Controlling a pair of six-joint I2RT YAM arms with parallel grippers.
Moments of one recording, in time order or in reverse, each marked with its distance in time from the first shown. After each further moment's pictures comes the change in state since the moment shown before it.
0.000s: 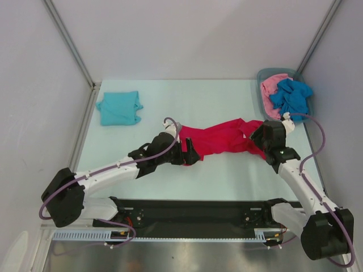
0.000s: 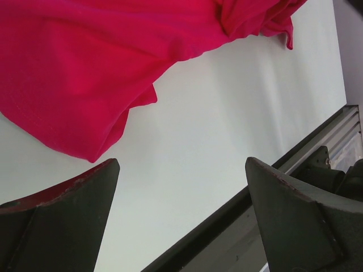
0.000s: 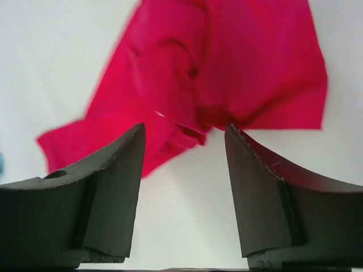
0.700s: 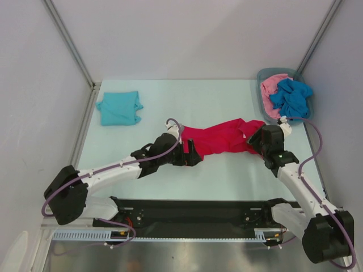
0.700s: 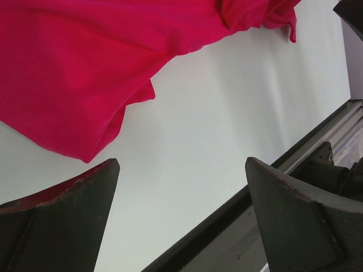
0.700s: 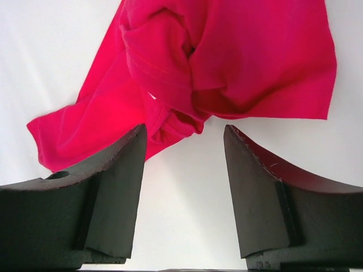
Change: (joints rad) left arm -0.014 0.022 -0.003 0.010 0.005 0.000; right arm 0.024 -0.051 -0.106 -0.008 -0.014 0.006
